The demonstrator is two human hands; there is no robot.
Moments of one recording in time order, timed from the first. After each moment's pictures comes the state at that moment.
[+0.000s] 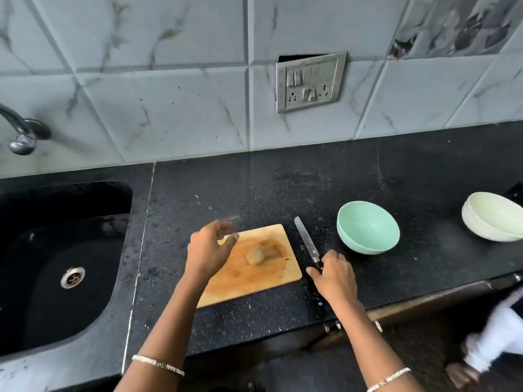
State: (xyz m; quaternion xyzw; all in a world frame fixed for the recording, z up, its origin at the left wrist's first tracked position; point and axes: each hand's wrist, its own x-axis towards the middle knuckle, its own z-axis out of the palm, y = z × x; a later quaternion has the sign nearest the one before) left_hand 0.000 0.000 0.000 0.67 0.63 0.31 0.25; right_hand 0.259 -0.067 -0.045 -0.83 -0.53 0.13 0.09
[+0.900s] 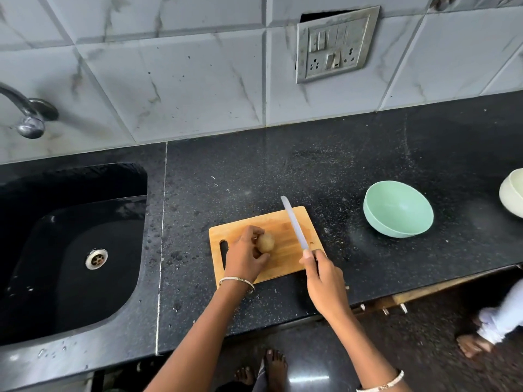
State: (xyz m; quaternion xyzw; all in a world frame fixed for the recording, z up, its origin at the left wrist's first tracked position) left_hand 0.009 -0.017 -0.063 0.68 0.60 0.26 0.33; right_hand 0.178 -0.098 -0.045 -0.75 -0.53 0.27 0.29
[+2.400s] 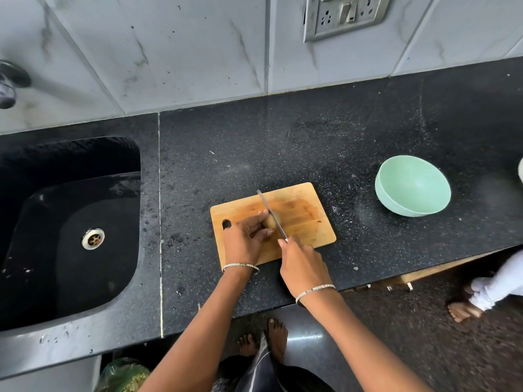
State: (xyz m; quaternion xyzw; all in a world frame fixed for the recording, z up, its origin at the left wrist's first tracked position) left_hand 0.009 -0.017 -0.070 0.51 0.60 0.39 0.47; right_hand 0.124 -0.084 -0.037 -0.75 -0.62 0.21 0.10
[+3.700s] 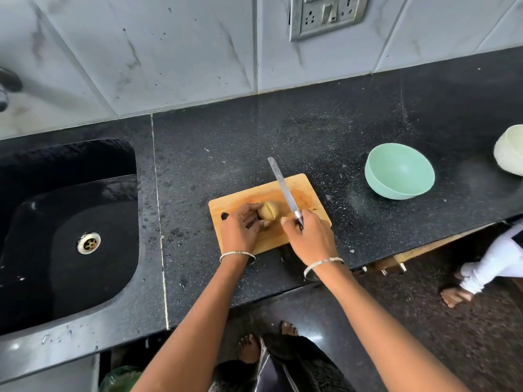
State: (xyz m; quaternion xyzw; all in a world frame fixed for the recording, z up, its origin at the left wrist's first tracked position) left_hand -0.003 -0.020 -0.069 0.53 0.56 0.40 0.50; right_hand 0.139 -0.073 -0.024 -0.78 -0.53 0.25 0.22
